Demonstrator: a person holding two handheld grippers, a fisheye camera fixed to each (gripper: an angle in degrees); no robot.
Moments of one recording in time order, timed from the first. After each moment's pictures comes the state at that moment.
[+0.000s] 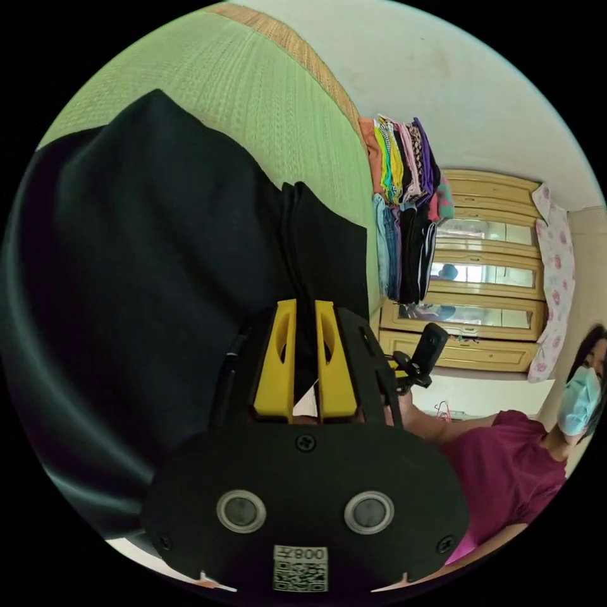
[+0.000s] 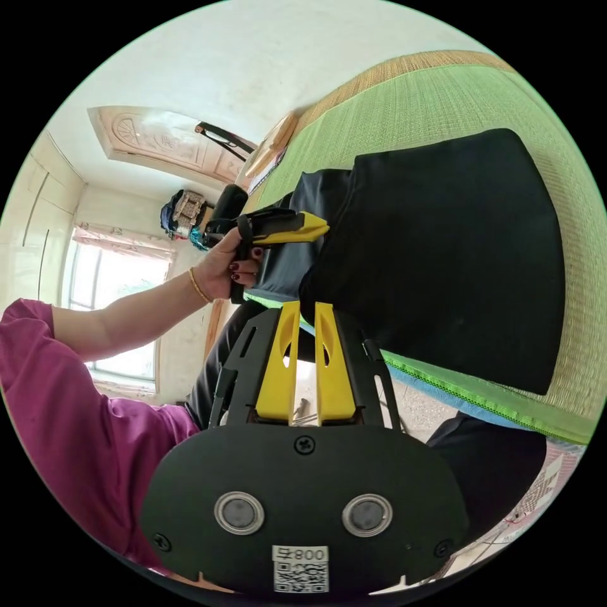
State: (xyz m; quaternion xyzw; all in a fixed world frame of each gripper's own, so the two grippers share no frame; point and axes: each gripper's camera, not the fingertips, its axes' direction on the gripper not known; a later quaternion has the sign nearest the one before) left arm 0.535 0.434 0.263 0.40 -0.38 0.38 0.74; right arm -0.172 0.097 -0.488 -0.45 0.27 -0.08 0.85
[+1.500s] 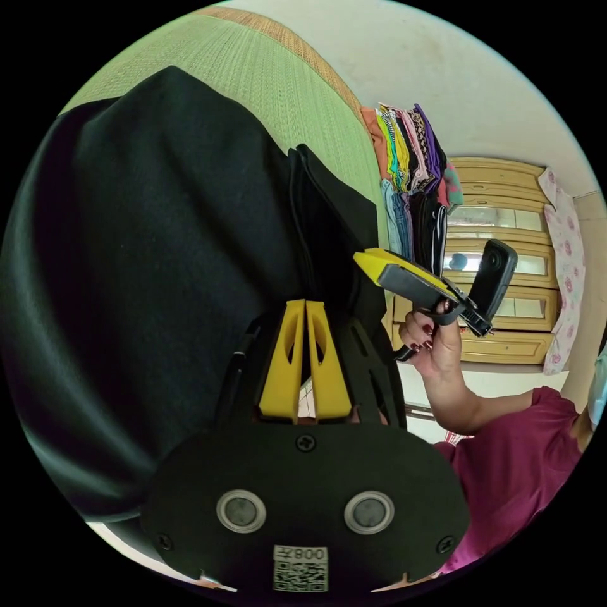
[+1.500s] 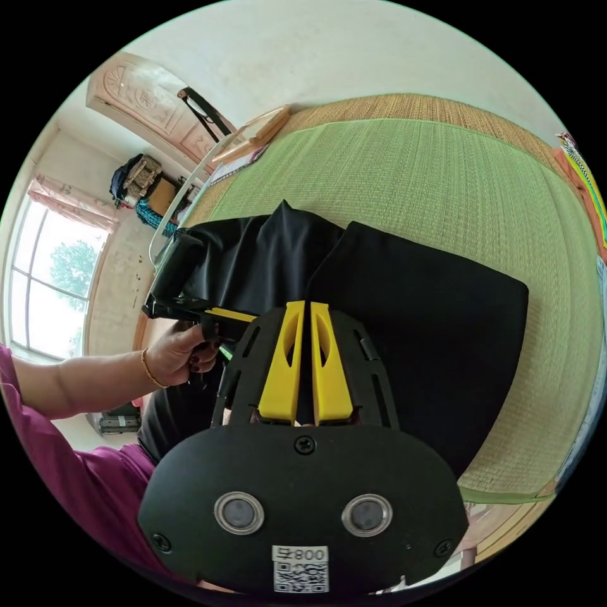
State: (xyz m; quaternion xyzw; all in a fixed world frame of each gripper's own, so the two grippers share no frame) left arm 0.394 0.542 0.205 0.40 -0.39 0.38 0.73; right arm -0.120 0.174 -0.228 -0.47 0.39 -0.20 0.77
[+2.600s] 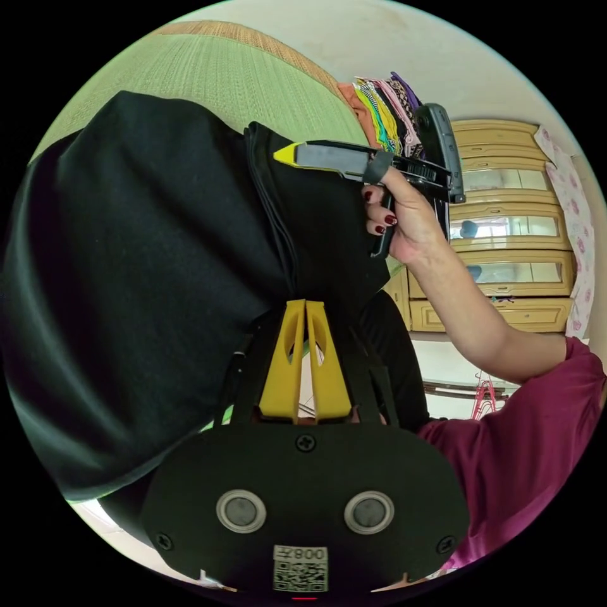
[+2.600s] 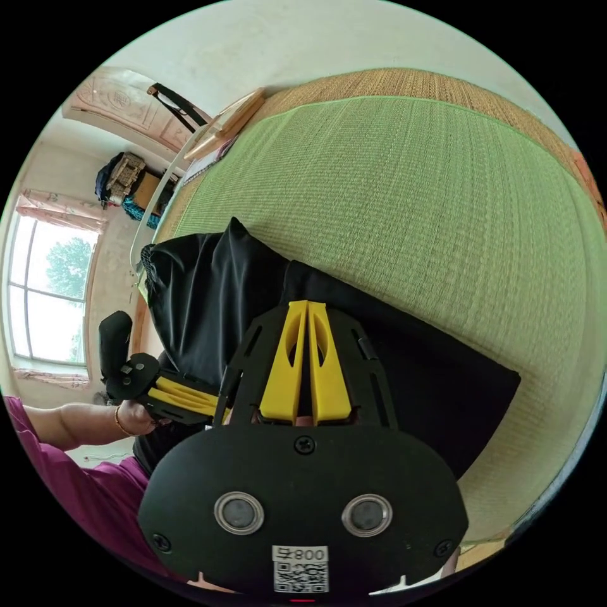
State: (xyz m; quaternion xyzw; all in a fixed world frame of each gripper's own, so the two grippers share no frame) left arm 0.451 0.539 0.410 0.38 -0.46 0.40 0.70; right arm -0.004 0.091 -0.300 -0.50 0.41 -0.18 0.75
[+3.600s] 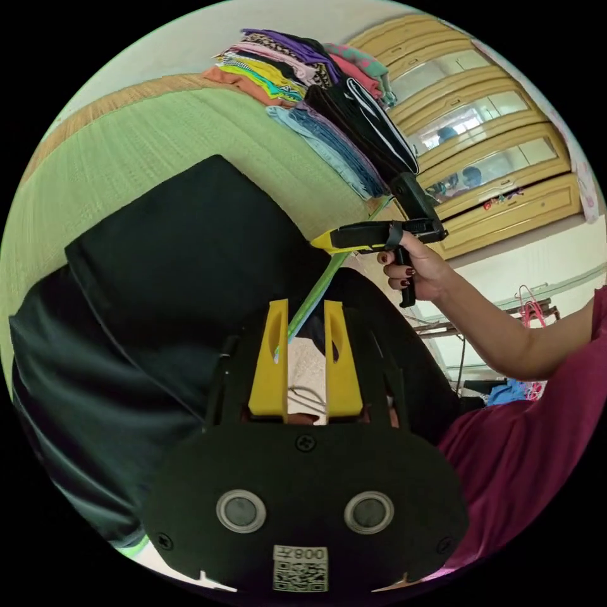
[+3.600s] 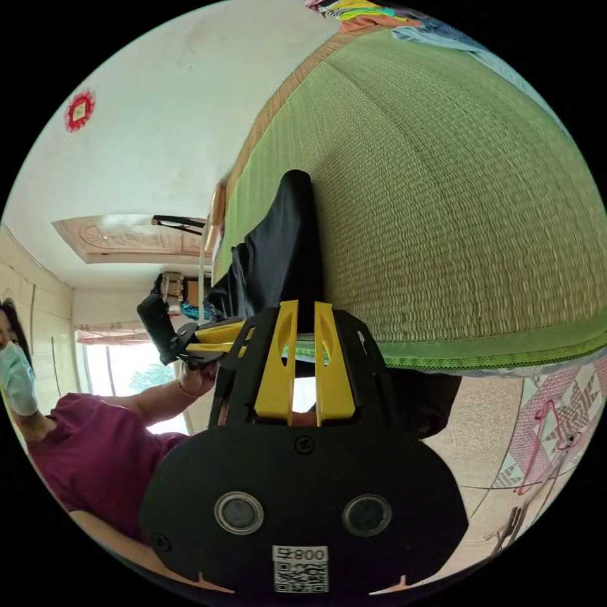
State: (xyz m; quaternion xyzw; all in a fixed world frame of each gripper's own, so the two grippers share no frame) left arm 0.593 0.455 0.792 0.26 -0.62 0.48 0.57; right arm 0.031 -0.008 -0.797 -0.32 0.33 0.07 0.89
